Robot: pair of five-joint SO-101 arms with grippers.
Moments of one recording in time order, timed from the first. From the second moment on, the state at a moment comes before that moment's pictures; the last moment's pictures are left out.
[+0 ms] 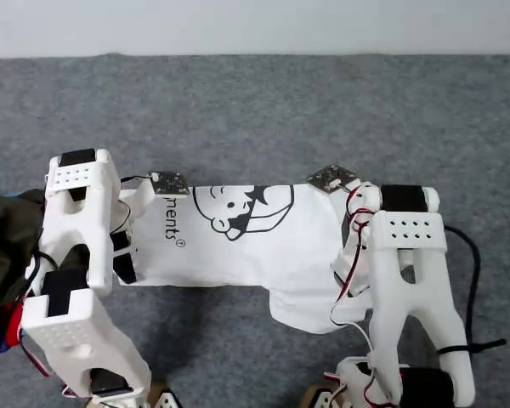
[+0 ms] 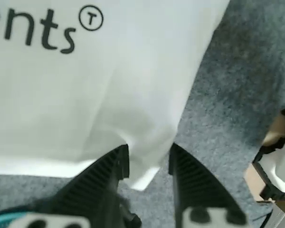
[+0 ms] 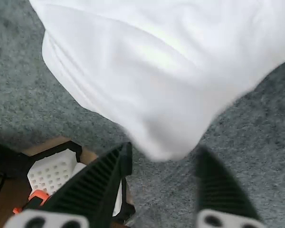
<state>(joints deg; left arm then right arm) -14.2 18.0 8.2 97.0 -68.4 -2.5 -21.0 28.7 96.9 32.7</state>
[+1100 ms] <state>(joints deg) -13.5 1.0 7.4 74.4 -28.5 -2.5 -4.9 14.8 77.8 19.5</state>
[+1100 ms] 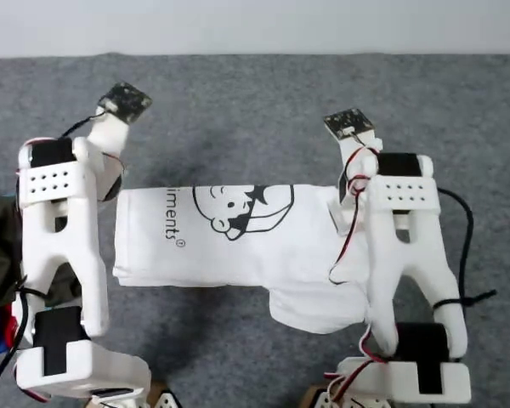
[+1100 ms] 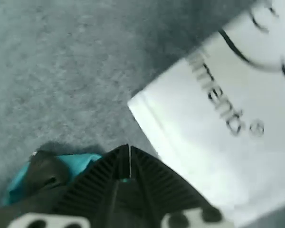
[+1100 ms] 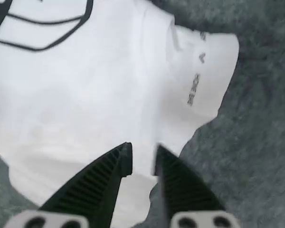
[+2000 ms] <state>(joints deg) 25.1 -2.1 10.2 79.1 -24.4 26.5 -1.9 15.8 79.0 19.2</state>
